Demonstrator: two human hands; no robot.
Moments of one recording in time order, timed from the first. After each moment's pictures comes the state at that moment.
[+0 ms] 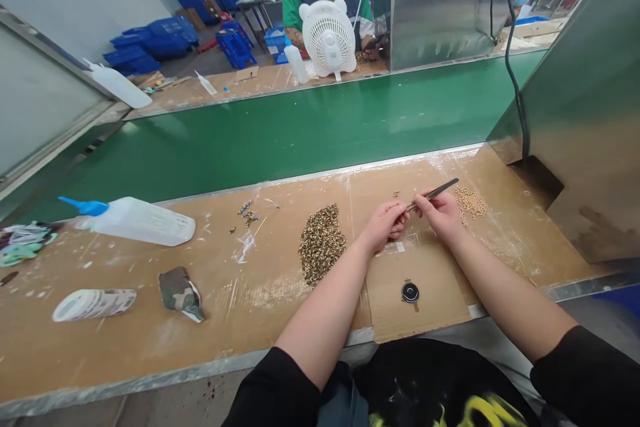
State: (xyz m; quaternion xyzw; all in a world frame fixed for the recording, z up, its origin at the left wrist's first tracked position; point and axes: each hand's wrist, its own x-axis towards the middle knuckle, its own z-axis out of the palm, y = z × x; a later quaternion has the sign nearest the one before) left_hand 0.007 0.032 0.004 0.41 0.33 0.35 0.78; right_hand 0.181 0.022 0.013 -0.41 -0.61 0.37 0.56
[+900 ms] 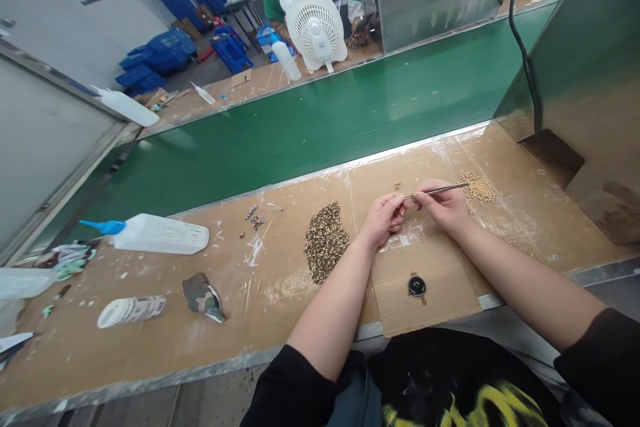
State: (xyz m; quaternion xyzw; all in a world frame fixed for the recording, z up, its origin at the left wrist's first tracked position) left_hand 0.004 0.031 0.001 0.40 0.33 0.38 0.77; right_hand 0.180 0.018 0.017 -0.36 -0.65 0.34 0.58
